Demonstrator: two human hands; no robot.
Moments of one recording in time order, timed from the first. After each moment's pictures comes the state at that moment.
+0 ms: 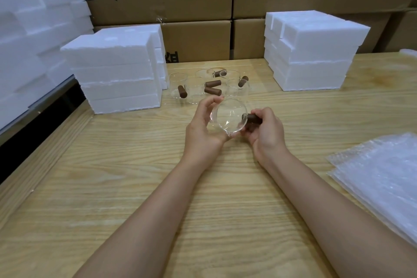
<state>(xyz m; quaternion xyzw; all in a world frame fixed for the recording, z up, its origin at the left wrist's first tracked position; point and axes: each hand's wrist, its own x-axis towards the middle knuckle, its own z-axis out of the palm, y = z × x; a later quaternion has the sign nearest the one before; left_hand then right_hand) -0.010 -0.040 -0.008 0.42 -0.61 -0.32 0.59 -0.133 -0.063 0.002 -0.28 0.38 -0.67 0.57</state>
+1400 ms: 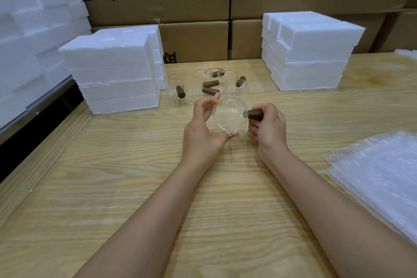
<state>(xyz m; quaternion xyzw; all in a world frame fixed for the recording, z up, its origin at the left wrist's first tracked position) -0.011 -0.036 -0.009 0.51 -0.64 -0.20 0.55 -0.143 -0.061 0.004 -0.36 0.45 -0.66 0.48</state>
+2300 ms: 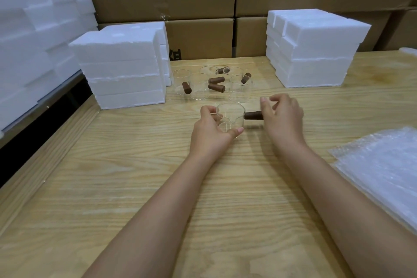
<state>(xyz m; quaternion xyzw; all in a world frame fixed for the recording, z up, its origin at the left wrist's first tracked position) -0.011 -0.045 -0.014 0.61 -0.59 -0.29 0.44 -0.160 -0.054 0.015 -0.59 0.69 -0.41 0.11</state>
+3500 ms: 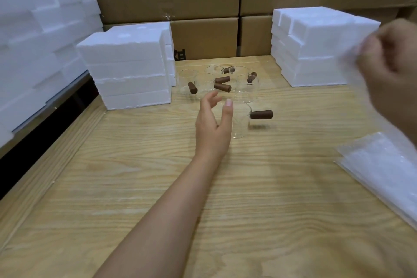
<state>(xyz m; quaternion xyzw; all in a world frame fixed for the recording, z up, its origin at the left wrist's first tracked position) -0.011 -0.033 -0.004 0.52 -0.56 -0.26 0.59 -0.243 -0.001 0.107 -0.67 0.54 -0.49 -0.11</state>
